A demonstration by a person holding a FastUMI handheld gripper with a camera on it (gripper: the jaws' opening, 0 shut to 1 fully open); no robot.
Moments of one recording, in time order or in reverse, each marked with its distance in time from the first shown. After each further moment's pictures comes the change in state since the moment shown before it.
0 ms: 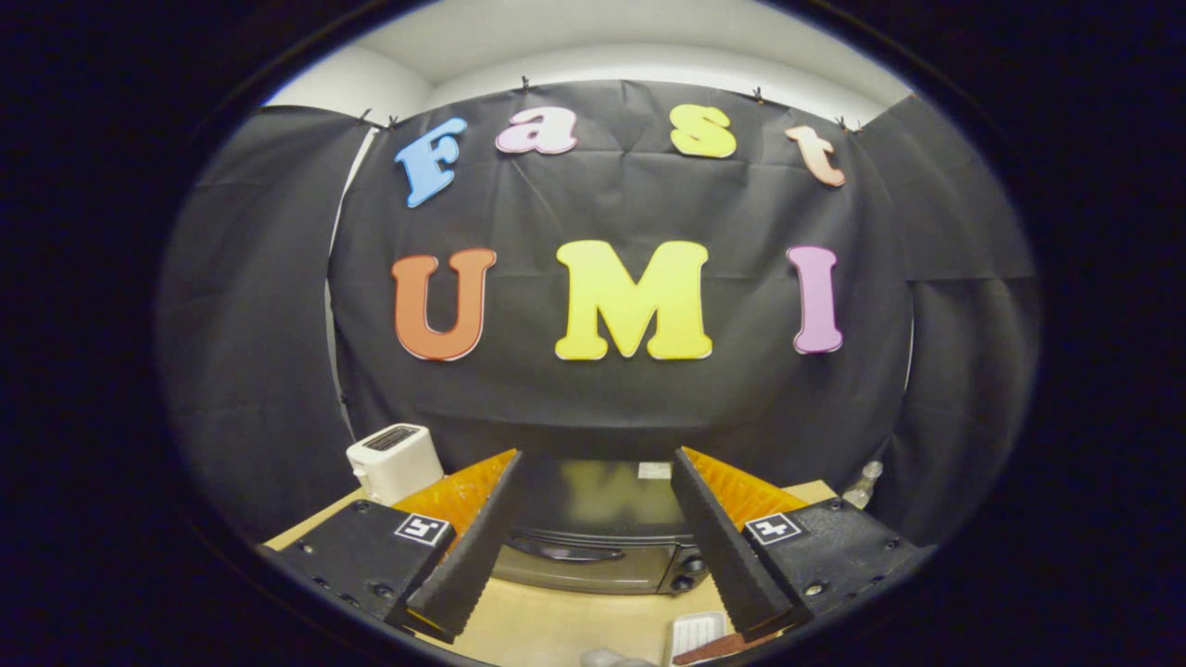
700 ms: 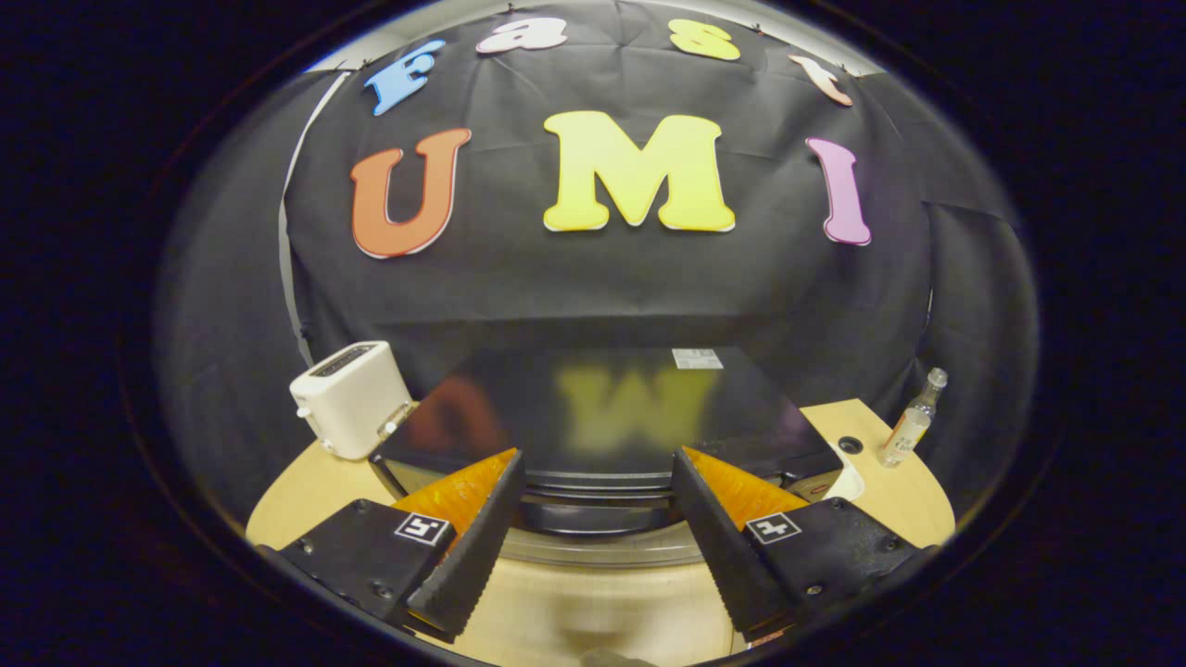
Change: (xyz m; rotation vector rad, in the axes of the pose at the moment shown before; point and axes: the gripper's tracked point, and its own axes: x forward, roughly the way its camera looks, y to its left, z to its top) arm 0.093 0.015 -0.127 0.034 0.240 -0.077
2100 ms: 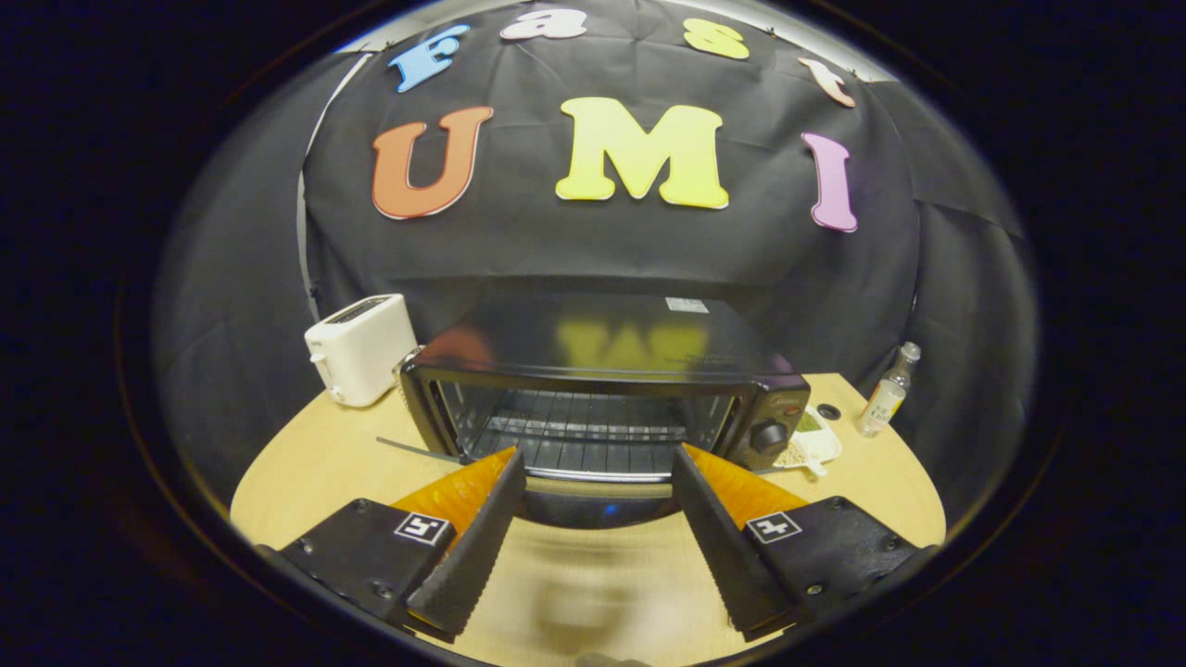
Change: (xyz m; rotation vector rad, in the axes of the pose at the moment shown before) arm -0.061 -0.003 -0.058 -0.066 0.088 -0.017
